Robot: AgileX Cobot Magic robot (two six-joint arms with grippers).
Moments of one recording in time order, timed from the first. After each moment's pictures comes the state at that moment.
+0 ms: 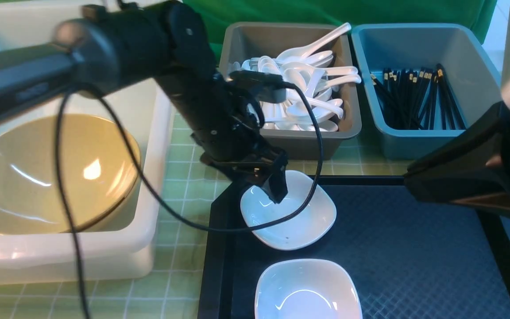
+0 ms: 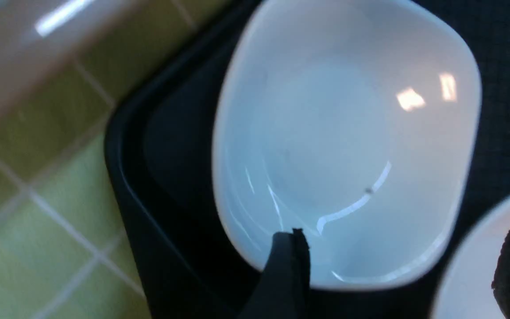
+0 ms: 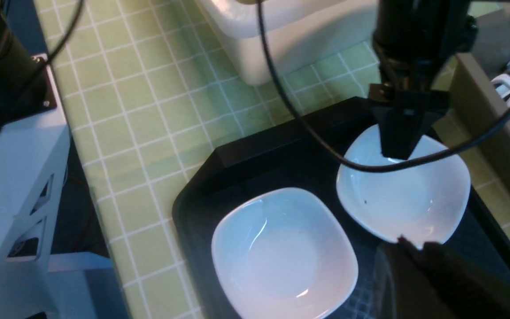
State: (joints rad) right arm 0.56 1.04 -1.19 0.37 0.92 -0.55; left arm -0.45 1.94 -1.56 -0.39 1.11 0.46
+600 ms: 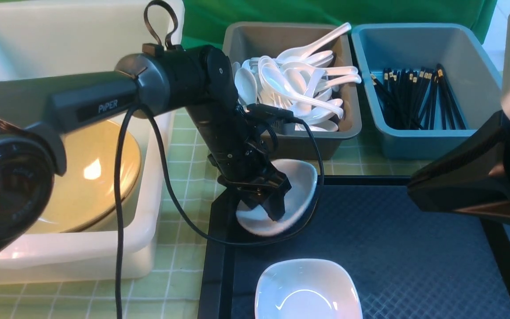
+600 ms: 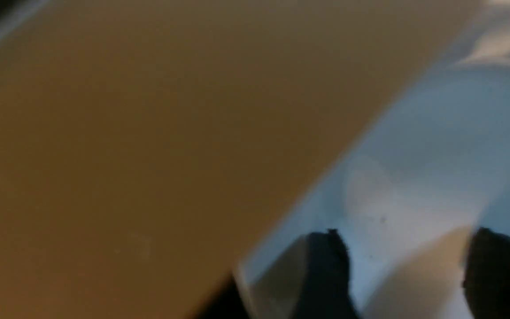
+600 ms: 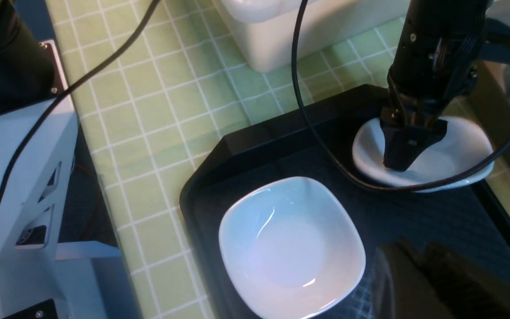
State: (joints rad) right arm 0.56 1.04 -1.19 0.37 0.94 -0.55; left arm -0.45 2.12 -1.60 -0.39 1.08 0.51
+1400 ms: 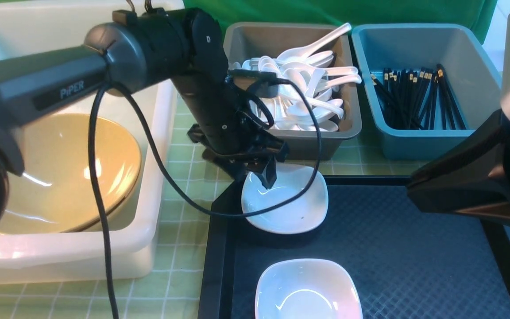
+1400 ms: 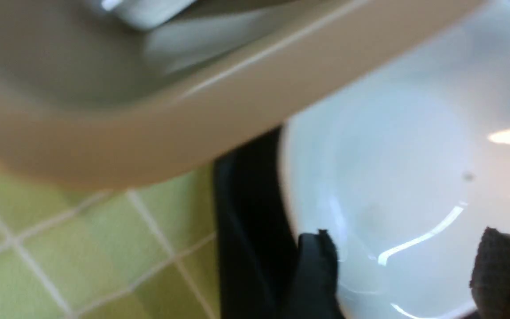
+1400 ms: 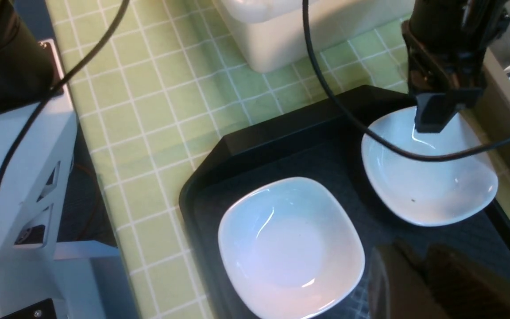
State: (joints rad) right arm 0.56 1.04 -1.19 0.37 0.94 -0.56; left arm -0.45 2.03 -1.63 -0.26 1.08 0.11
